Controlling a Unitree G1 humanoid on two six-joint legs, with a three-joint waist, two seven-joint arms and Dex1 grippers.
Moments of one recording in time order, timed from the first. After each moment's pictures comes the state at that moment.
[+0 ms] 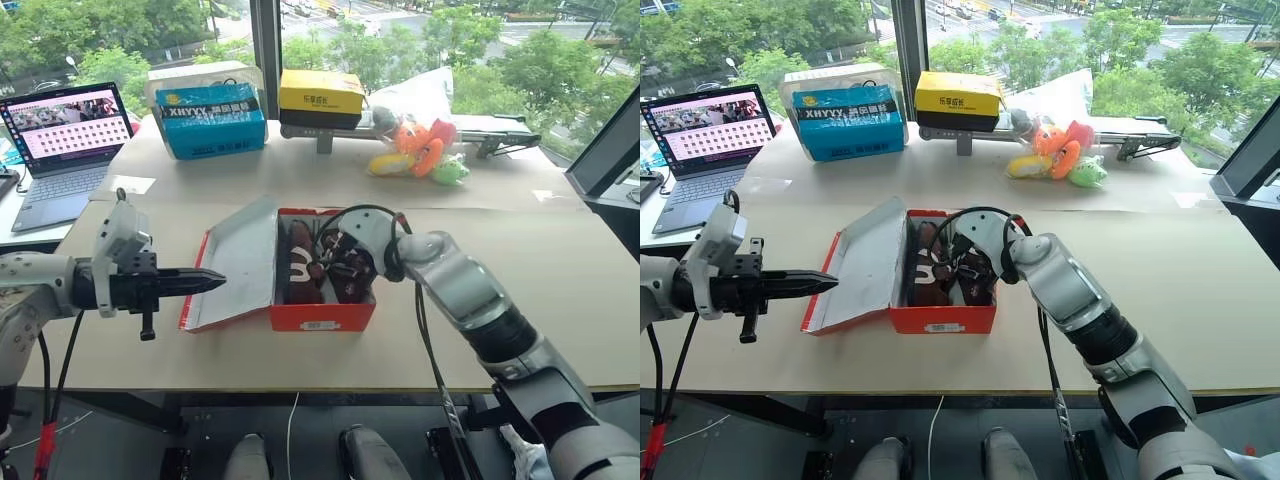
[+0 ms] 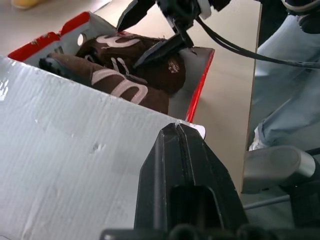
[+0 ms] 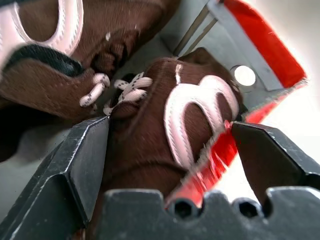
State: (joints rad) left arm -0.27 1.04 0.28 -0.26 -0.75 0.70 -1.22; right arm -0.86 -0.45 0.47 -0.08 0.04 0.99 0.54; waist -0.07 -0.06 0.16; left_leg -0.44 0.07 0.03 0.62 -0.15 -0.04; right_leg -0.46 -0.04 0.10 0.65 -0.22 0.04
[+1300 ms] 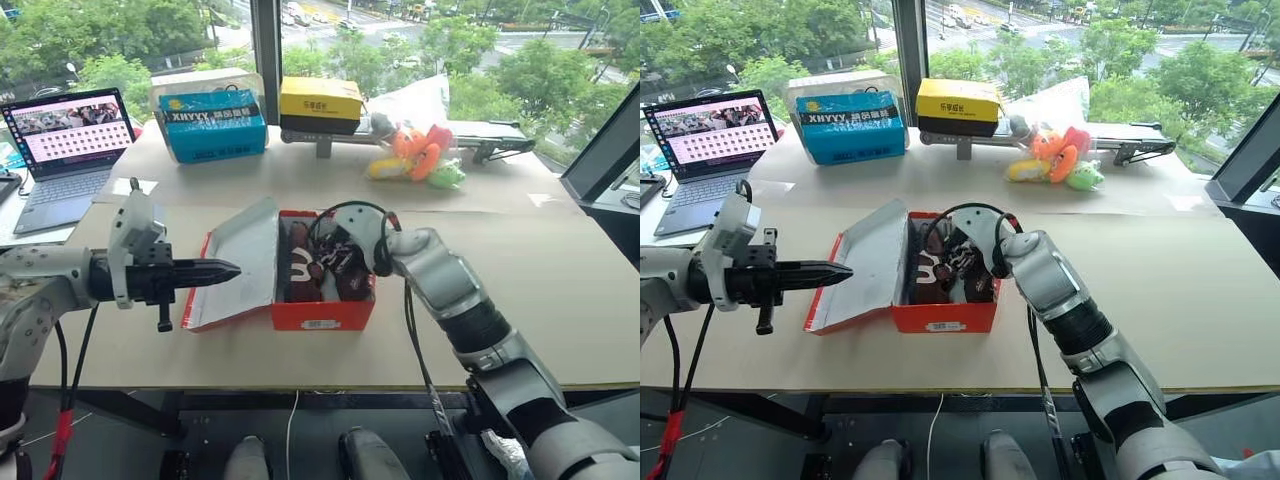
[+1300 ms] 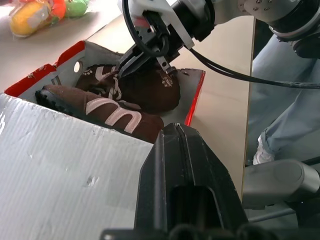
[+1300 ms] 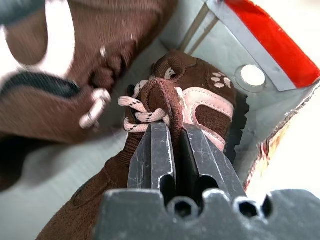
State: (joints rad) left arm -0.34 1.02 0.24 -0.29 -0.78 0.74 -1.16; right arm -0.91 -0.32 0.34 -0.03 0.01 1.14 0.59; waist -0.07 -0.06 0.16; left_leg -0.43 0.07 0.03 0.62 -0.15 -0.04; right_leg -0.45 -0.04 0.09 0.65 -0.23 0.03
